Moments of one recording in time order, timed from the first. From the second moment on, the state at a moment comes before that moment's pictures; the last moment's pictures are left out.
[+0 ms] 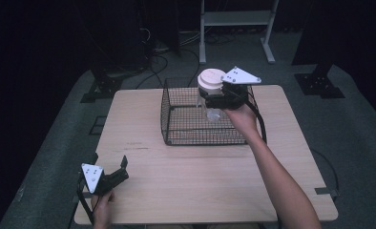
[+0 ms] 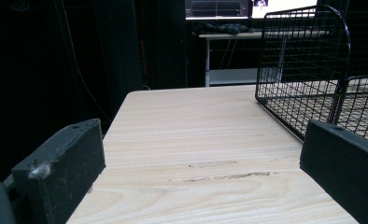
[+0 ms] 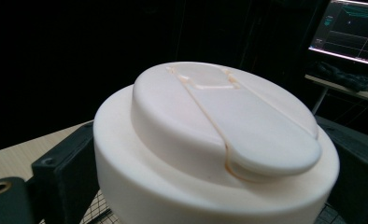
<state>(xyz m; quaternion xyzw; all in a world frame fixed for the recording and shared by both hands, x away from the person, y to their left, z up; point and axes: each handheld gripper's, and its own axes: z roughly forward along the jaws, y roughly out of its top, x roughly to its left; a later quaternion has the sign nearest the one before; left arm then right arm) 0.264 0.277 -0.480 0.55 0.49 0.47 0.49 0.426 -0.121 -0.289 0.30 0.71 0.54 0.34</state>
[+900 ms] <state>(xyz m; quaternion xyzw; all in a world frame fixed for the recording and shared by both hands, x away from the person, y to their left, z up) 0.264 0.278 -0.480 0.55 0.49 0.46 0.49 0.473 -0.098 -0.326 0.29 0.72 0.54 0.32</state>
